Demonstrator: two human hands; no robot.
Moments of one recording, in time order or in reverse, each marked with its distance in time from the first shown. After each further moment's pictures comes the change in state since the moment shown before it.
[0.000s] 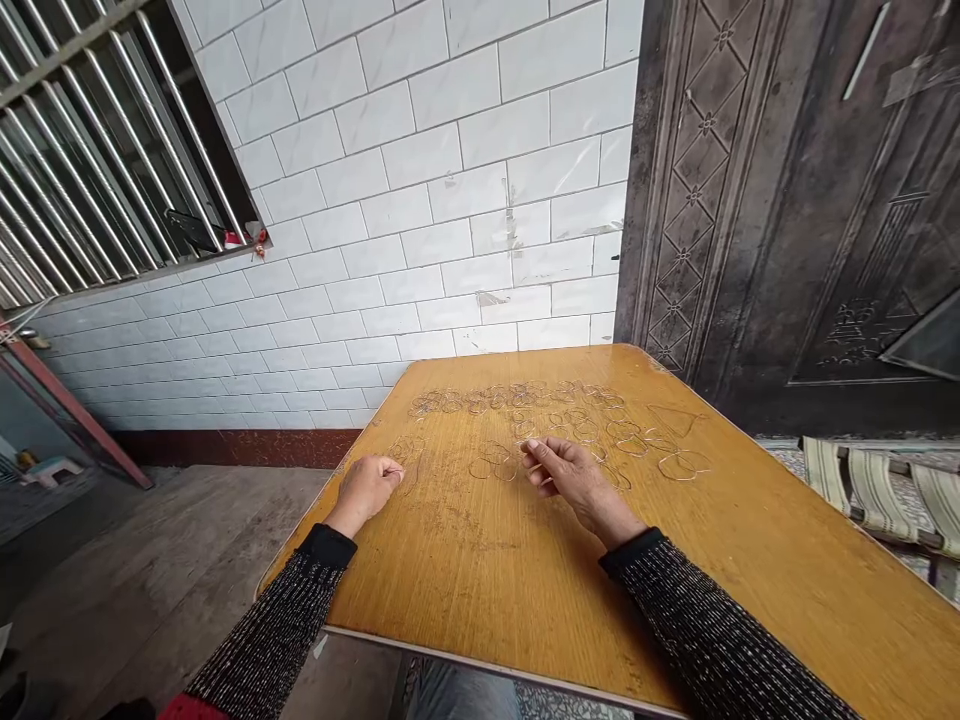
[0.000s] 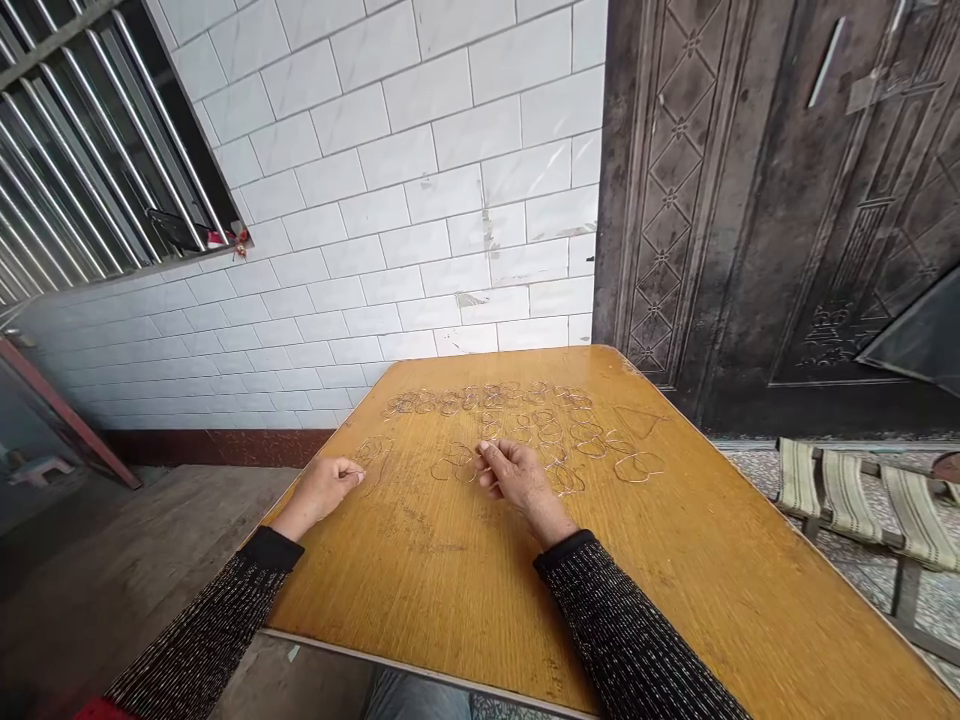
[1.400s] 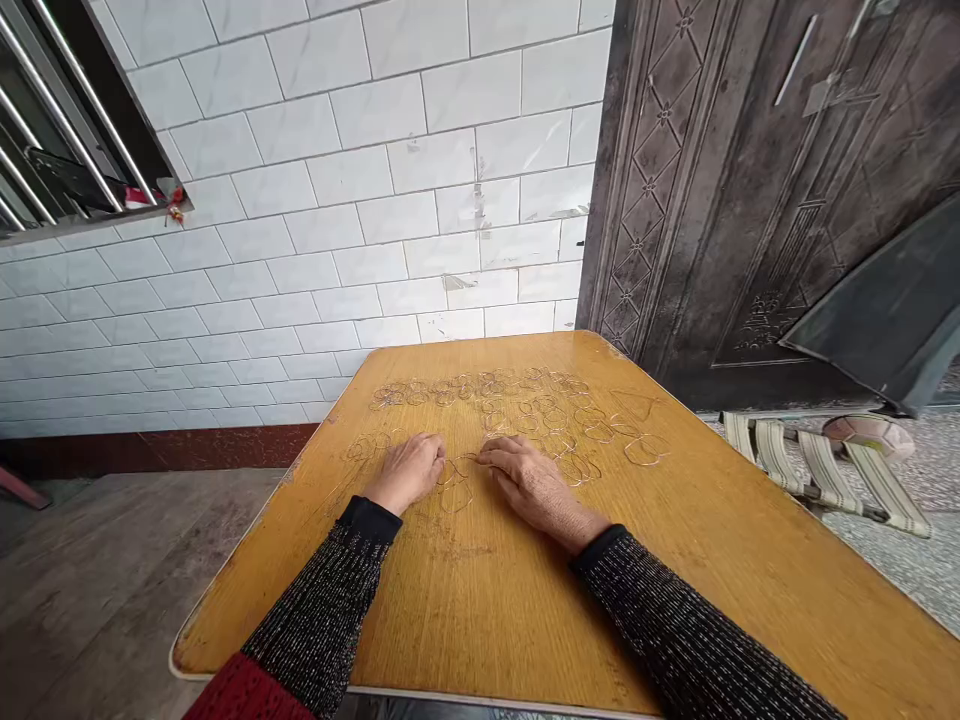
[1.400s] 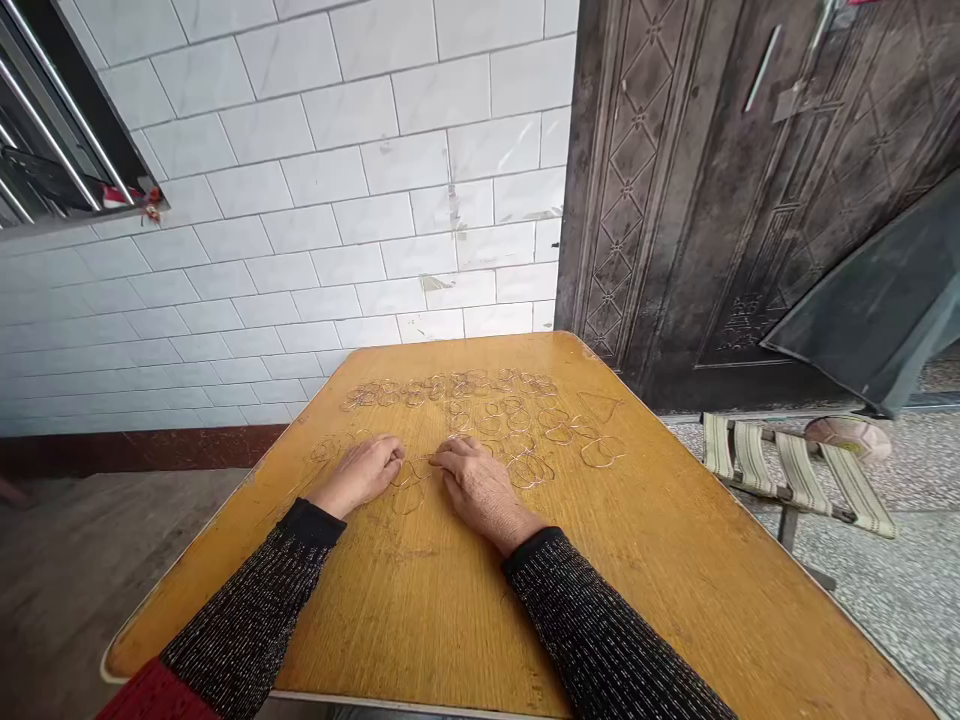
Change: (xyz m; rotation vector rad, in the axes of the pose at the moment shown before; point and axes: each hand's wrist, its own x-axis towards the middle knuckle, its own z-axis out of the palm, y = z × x) left_hand 0.033 0.075 0.060 0.218 -0.163 0.452; right_hand 0.009 0.021 -0.008 -1.146 -0.203 -0.677
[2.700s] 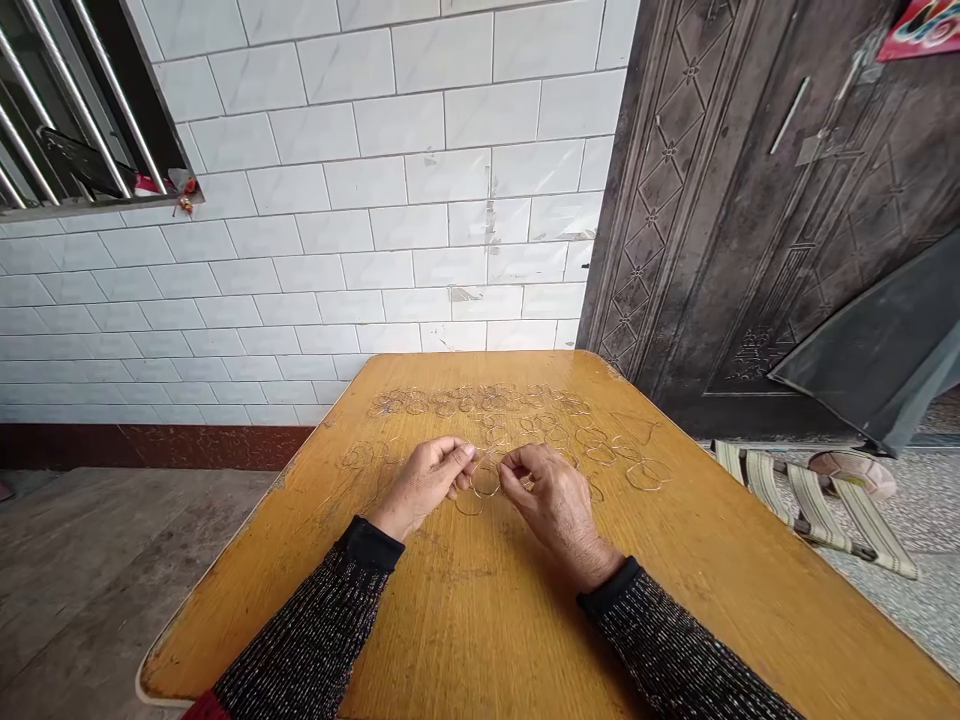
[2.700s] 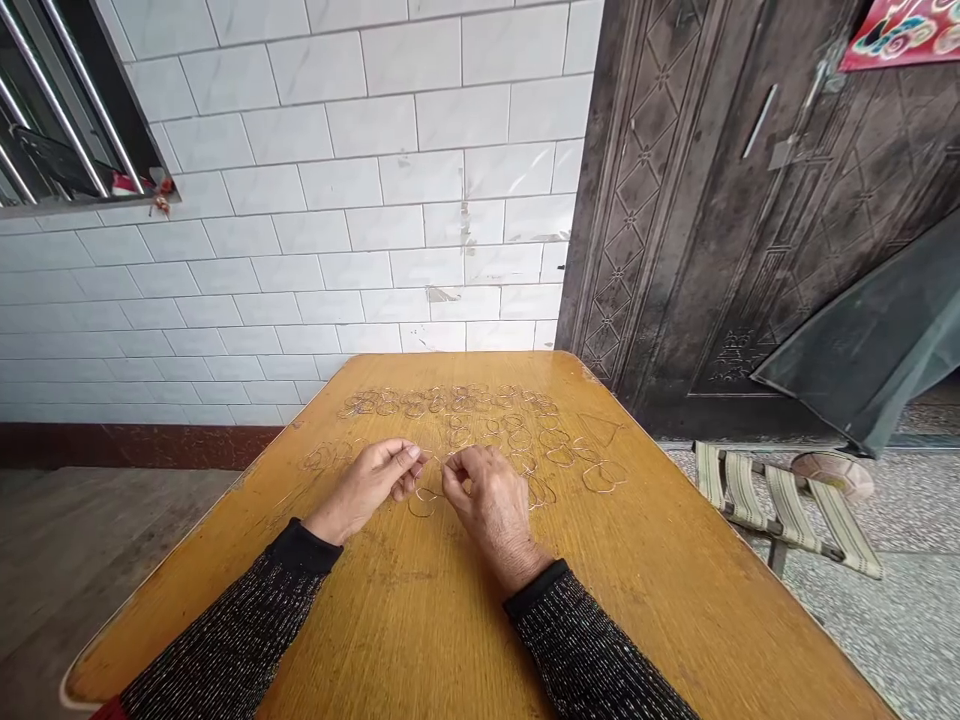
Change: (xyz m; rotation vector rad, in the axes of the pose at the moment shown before) left_hand -0.009 0.034 -0.011 -1.068 0.057 -0.033; right_hand 0.000 -0.019 -0.012 -0.110 0.350 0.224
